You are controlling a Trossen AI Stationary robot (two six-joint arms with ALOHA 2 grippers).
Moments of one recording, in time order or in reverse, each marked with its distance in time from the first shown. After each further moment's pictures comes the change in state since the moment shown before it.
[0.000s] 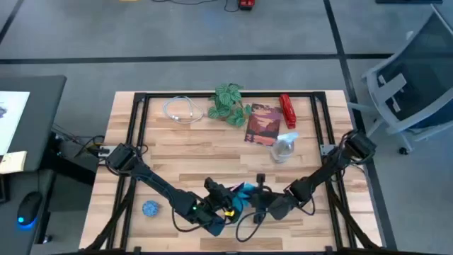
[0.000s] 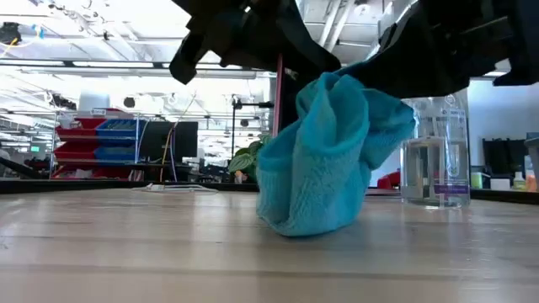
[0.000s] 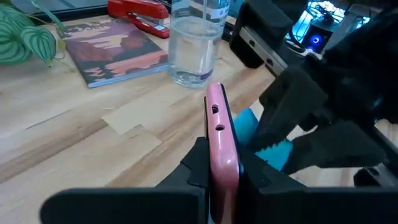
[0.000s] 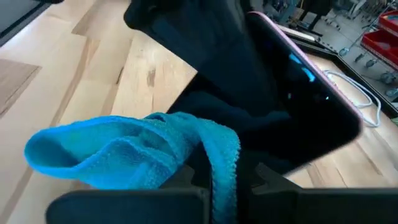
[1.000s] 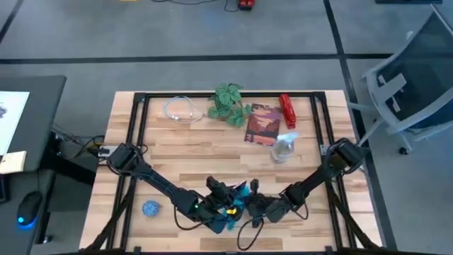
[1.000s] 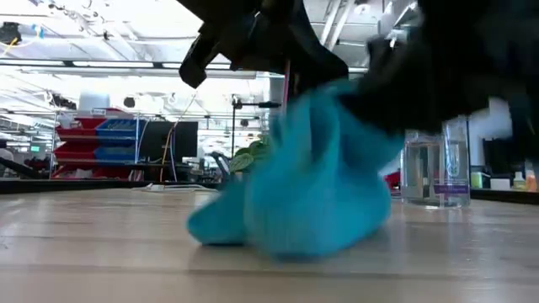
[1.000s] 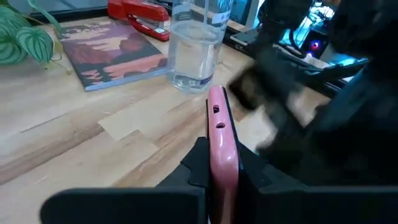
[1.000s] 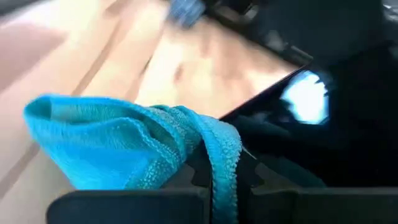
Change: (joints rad) left arm 0.011 0.017 0.001 0.055 -0.010 0.023; right arm -0.011 0.167 0.004 0.162 -0.057 -0.216
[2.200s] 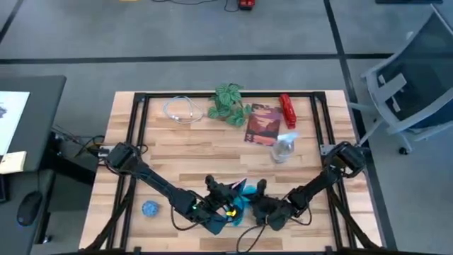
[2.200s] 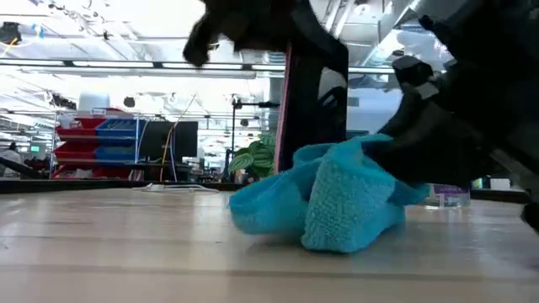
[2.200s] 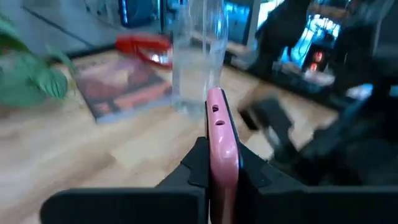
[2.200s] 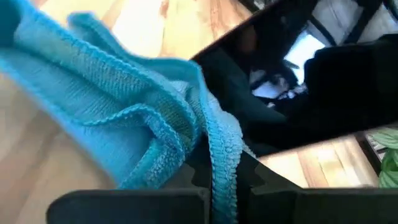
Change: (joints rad) left arm -0.018 -0.057 0.002 0.076 -0.112 0.188; right arm 0.130 -0.045 -0.004 -0.279 0.191 0.094
